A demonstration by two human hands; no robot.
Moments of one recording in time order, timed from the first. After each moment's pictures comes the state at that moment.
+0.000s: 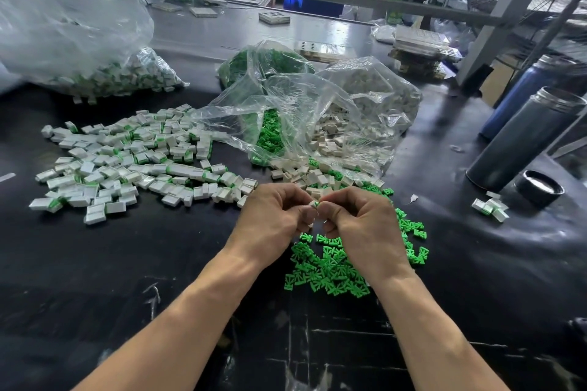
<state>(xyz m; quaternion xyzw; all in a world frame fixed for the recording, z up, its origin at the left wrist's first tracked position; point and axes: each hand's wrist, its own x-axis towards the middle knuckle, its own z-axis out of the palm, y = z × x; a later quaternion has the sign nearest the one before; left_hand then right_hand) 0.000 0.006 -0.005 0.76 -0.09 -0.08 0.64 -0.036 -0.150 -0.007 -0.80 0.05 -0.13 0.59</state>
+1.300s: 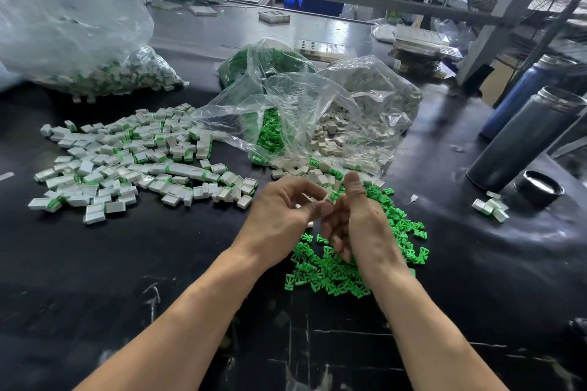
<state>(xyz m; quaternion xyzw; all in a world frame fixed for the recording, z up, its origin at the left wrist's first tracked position) -0.005 -0.001 0.004 0.75 -0.13 -0.06 0.65 -0.044 -0.142 0.006 -0.74 0.11 -0.03 0.67</state>
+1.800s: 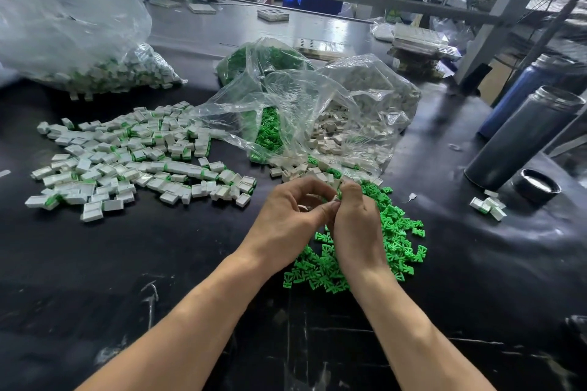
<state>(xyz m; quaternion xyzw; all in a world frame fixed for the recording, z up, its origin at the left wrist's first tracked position) -0.013 -0.007 0.004 0.69 -0.17 -0.10 0.69 -0.032 -0.125 -0.005 -0.76 0.15 -0.15 0.61</state>
